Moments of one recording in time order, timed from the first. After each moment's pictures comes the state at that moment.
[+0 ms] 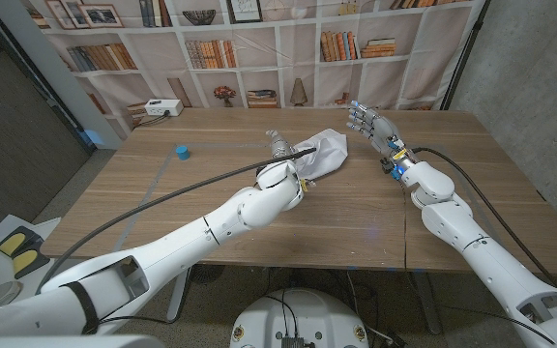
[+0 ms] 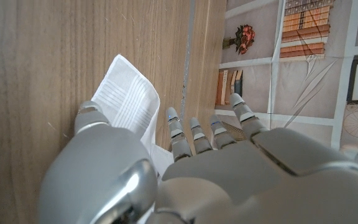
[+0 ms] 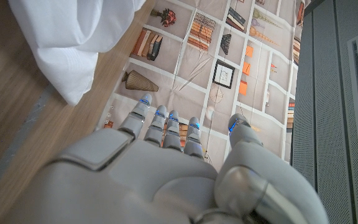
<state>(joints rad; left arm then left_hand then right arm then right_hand) 0.60 0.45 0.95 -1.83 2.04 0.14 -1.04 0.67 -0.12 -0.02 -0.04 0.38 0.38 -0.18 0.28 0.22 0.09 -0.09 0.21 0.34 0.05 -0.02 0.19 0.21 0.11 0.12 0.37 0.20 -0.88 -0.50 -0.29 -1.42 0.52 0.36 0.24 0.27 0.12 0.34 -0.12 0.18 0.17 -0.05 0.20 0.19 0.16 0.12 0.21 0.21 0.12 0.09 0.23 0.26 0.24 0.12 0.20 0.18</state>
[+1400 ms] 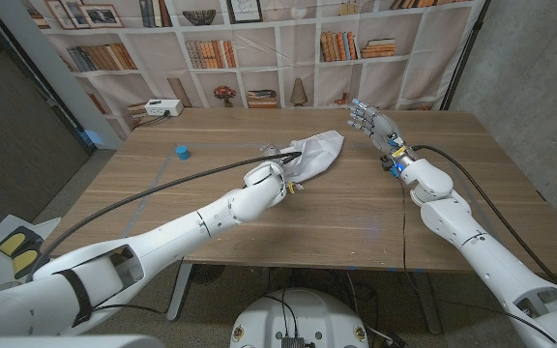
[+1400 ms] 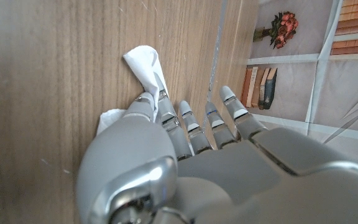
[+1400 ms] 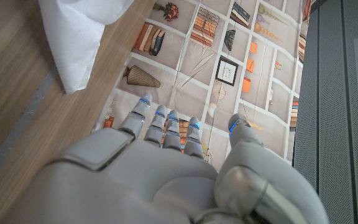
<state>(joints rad) 0.54 0.51 0.99 -1.70 1.82 0.19 -0.84 0.86 0.20 0.25 -0.06 0.29 0.96 -0.16 0.43 0.25 0.36 -0.17 0.33 0.29 0.22 -0.04 0.22 0.21 0.23 0.02 0.46 0.22 -0.85 -0.49 -0.29 -1.39 0.51 0.36 0.22 0.27 0.12 0.34 -0.12 0.18 0.17 -0.05 0.20 0.19 0.17 0.11 0.21 0.21 0.12 0.09 0.24 0.26 0.25 0.12 0.20 0.18</state>
